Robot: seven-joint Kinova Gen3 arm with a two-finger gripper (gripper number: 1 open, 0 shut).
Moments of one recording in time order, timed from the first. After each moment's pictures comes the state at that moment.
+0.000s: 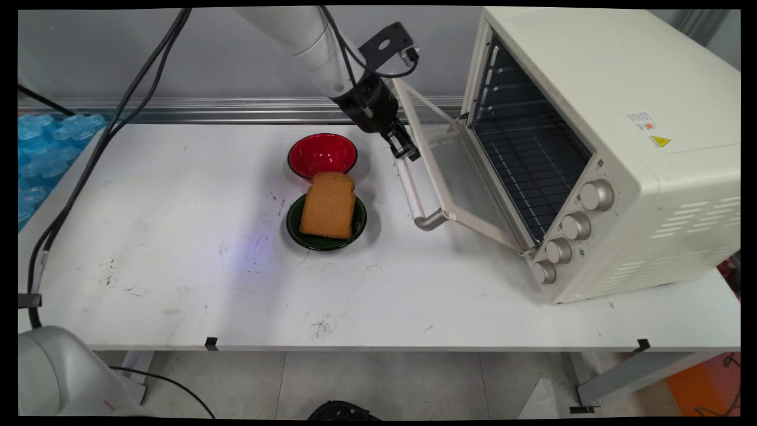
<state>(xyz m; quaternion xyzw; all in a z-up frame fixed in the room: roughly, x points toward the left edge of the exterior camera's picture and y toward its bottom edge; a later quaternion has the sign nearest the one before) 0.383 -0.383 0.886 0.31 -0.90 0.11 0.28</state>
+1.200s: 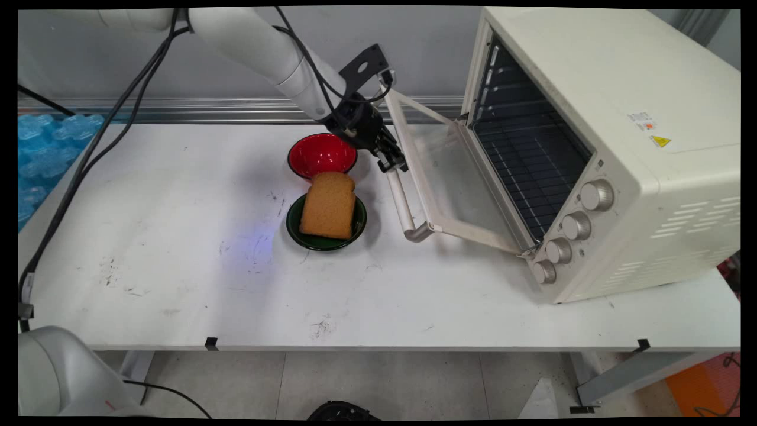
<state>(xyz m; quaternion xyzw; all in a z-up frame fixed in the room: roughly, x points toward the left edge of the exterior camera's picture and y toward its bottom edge) 0.412 -0.369 0.849 0.29 -0.90 0.12 0.31</state>
